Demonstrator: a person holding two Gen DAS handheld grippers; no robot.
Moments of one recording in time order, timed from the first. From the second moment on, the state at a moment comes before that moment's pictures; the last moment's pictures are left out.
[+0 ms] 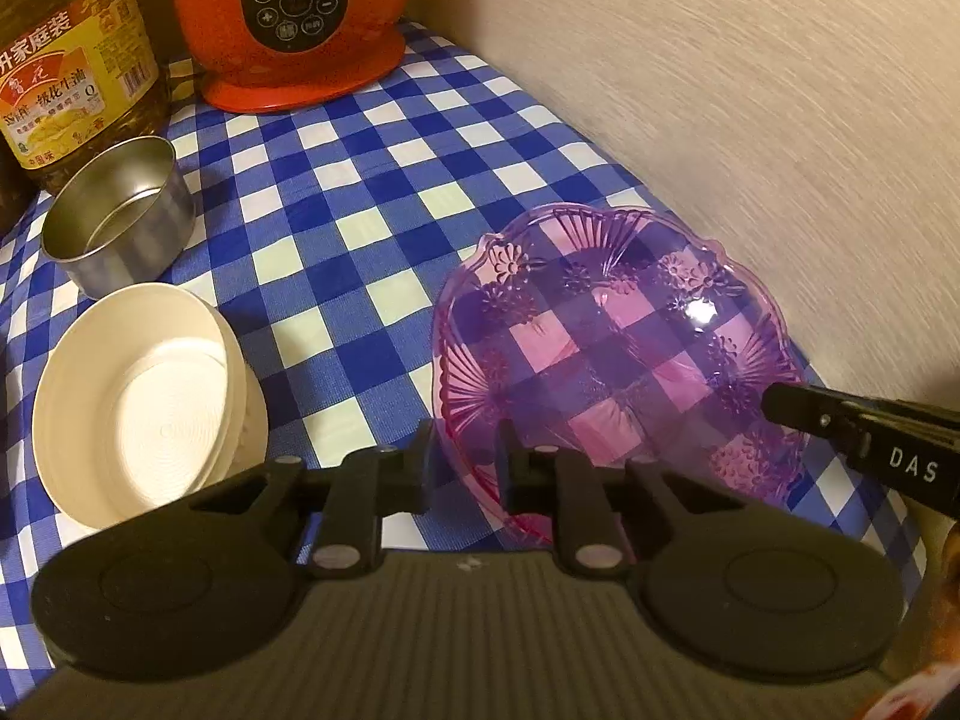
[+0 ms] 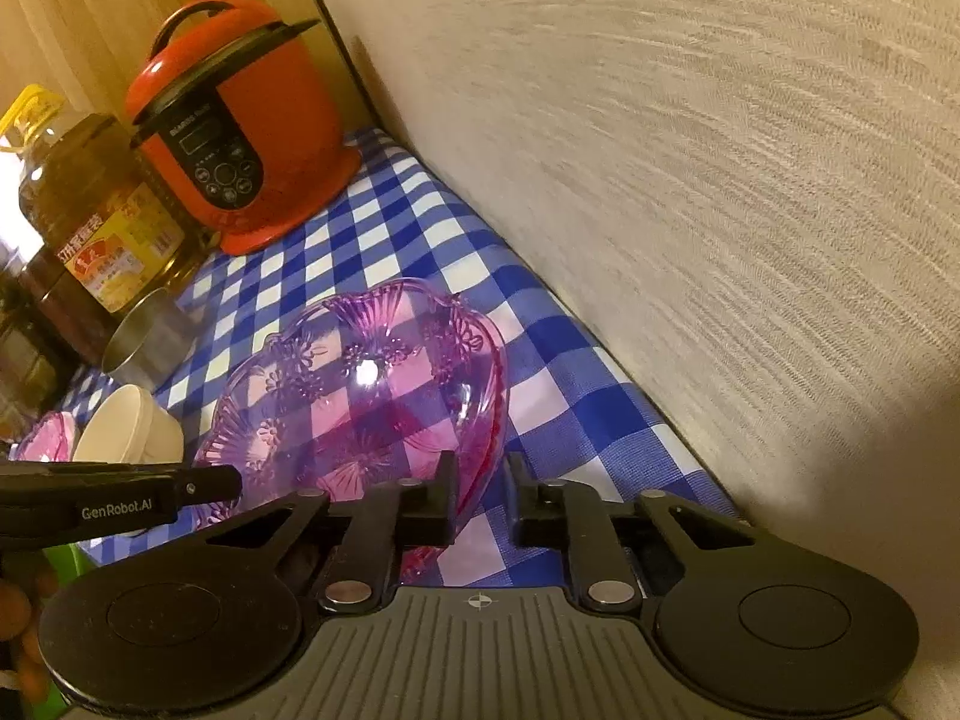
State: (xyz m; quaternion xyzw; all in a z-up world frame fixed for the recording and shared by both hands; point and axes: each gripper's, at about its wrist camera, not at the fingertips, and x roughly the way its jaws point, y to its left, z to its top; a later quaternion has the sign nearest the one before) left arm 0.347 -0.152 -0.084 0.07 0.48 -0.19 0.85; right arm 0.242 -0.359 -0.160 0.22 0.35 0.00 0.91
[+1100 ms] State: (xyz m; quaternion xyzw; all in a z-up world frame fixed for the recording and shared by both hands) left arm 0.274 -0.082 0.001 -0.06 0.43 -0.18 0.88; right arm 0.173 -0.328 -0.081 0.21 0.31 0.03 0.93
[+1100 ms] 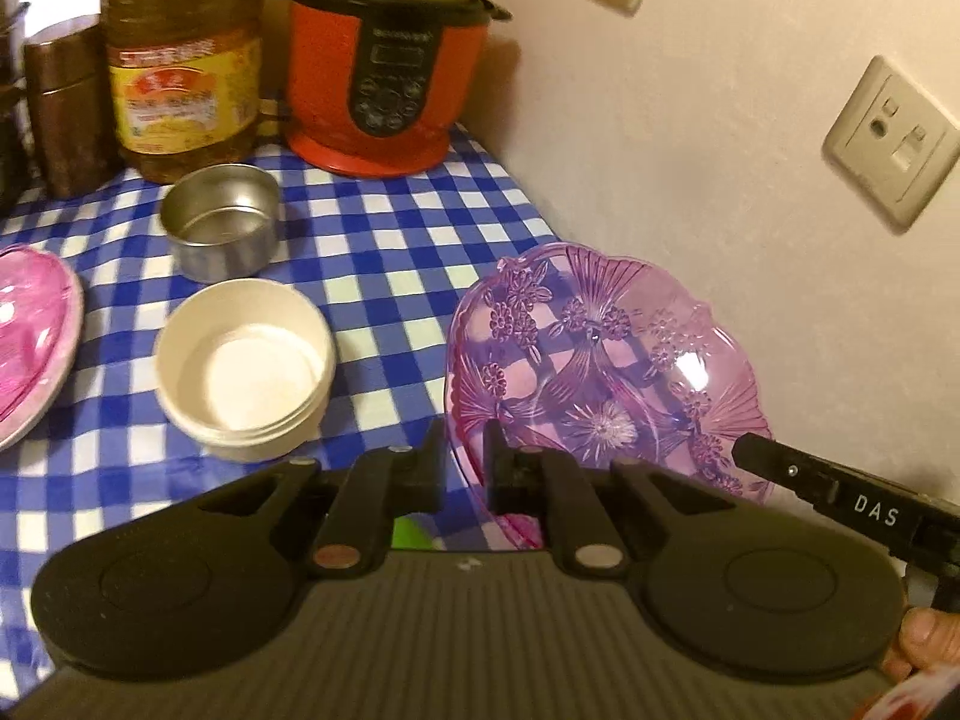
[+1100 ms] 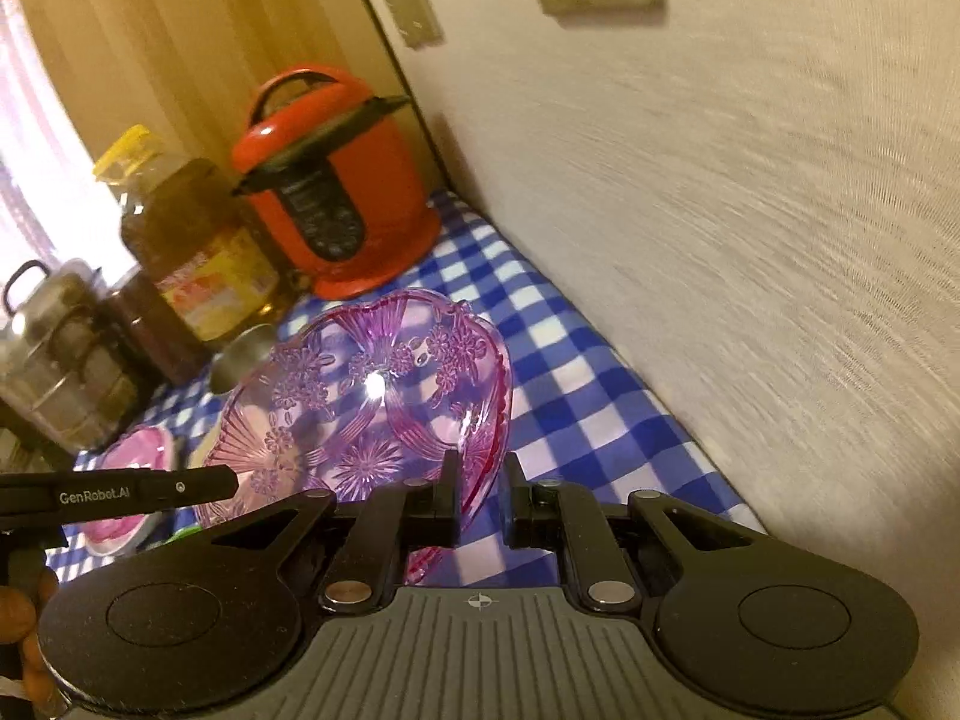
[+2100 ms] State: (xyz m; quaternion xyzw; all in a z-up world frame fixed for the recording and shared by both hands) left arm 0.153 0.063 0.026 -0.15 0.40 -0.08 0.90; right arm 0.119 -0.199 -0.053 0.16 0.32 0.14 0.92
